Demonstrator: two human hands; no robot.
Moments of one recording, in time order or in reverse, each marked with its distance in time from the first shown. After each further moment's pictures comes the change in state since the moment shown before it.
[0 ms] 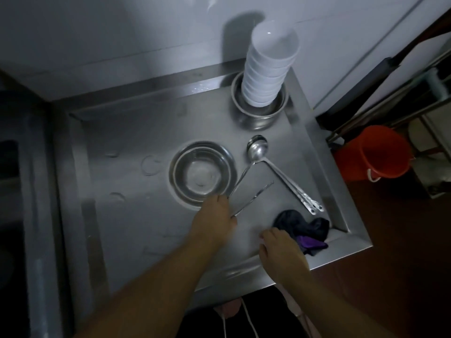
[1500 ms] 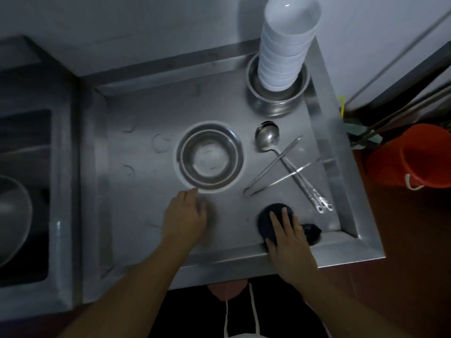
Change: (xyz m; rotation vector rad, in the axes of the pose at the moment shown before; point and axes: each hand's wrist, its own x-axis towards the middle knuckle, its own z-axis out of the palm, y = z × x) left_hand -0.051 -0.024 0.015 0.023 0.260 -0.298; right_hand 0.003 0.078 0.036 0.048 -0.025 -0.110
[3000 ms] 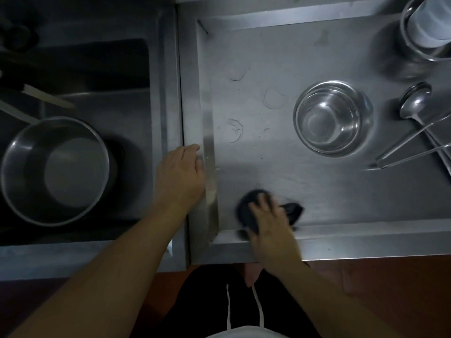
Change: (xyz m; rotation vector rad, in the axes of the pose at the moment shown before) left_hand 0.018 -0.304 -0.106 -0.039 0.170 0.067; right_hand 0.007 -0.318 0.162 0.028 0.088 -0.239
